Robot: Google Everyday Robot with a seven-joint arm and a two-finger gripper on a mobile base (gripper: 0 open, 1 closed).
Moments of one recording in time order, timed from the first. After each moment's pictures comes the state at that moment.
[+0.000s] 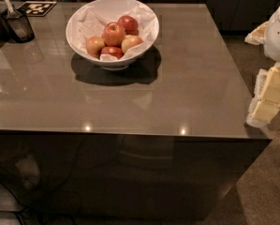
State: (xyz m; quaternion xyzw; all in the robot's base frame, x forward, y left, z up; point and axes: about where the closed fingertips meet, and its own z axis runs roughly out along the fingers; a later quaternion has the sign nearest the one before) arm 0.438 -0.217 0.976 -0.60 0.78 -0.03 0.16
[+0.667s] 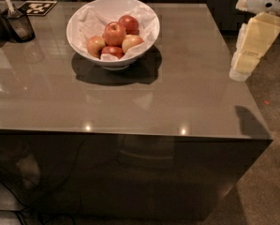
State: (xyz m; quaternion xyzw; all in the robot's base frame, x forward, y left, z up) arm 0.500 -0.206 1.019 -0.58 0.80 -0.05 0.15
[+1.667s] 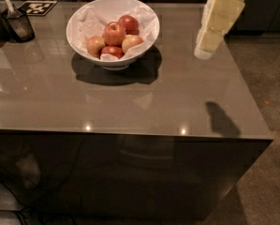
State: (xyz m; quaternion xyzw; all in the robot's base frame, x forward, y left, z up) arm 0.524 -0.134 1.053 -0.62 0.76 -0.03 0.22
